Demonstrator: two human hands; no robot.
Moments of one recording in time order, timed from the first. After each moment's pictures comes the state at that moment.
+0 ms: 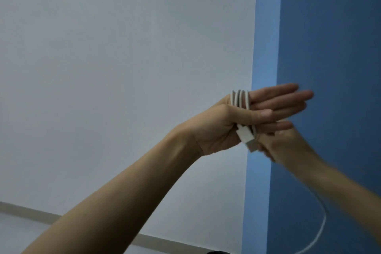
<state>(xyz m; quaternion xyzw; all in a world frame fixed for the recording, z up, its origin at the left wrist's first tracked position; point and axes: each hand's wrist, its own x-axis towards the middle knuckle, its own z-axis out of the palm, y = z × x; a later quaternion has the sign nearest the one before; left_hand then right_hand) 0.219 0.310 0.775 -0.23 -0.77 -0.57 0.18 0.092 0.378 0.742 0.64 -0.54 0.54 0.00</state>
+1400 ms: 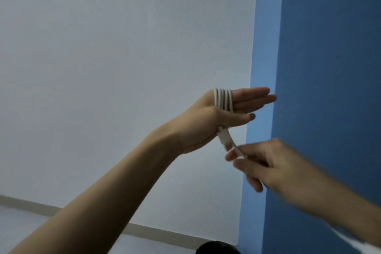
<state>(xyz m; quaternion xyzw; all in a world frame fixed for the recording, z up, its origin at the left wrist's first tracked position) 0.234 0.296 0.763 -0.10 -0.82 -0.47 0.31 0.106 0.395 0.716 0.72 -0.58 0.37 0.00</state>
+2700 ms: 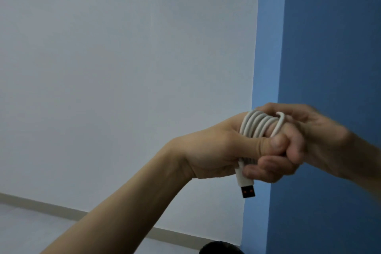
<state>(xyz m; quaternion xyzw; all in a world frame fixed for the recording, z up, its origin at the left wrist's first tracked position) 0.235 0.337 0.747 -0.24 -0.75 -0.61 0.09 0.080 0.402 0.756 0.79 -0.34 0.45 -0.23</state>
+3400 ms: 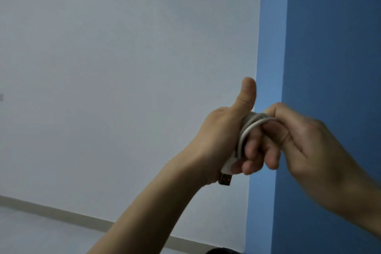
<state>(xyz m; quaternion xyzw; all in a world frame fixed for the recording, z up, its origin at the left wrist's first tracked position) 0.245 0.343 0.750 -0.01 -0.77 -0.55 0.33 0.117 0.403 0.735 0.74 -0.44 0.48 0.16</state>
